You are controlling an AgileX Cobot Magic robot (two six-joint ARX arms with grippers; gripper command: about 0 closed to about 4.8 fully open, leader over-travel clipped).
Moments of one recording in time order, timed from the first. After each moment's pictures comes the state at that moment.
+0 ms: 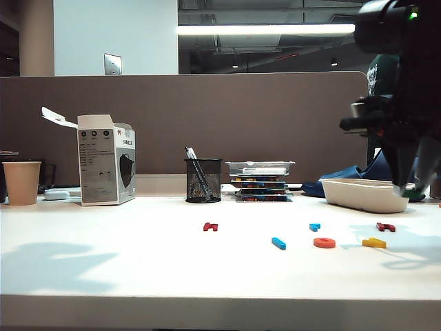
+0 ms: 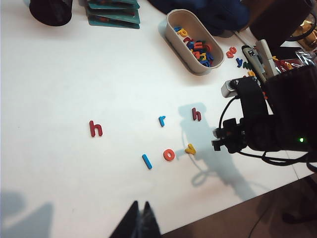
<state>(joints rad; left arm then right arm) -0.79 1.09 1.40 -0.87 -0.11 -0.55 0.30 1.55 1.09 -0.74 0.15 0.24</state>
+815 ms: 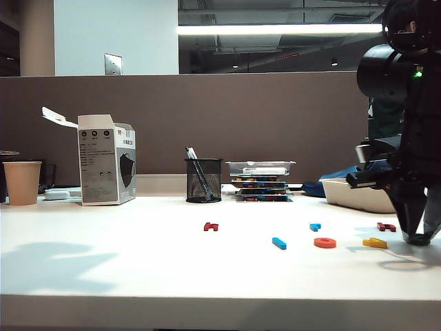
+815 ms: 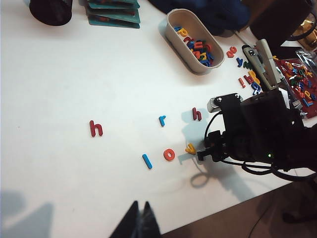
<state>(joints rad) -0.79 1.09 1.40 -0.88 -0.11 -0.55 0.30 1.61 0.91 -0.50 0.21 0.24</state>
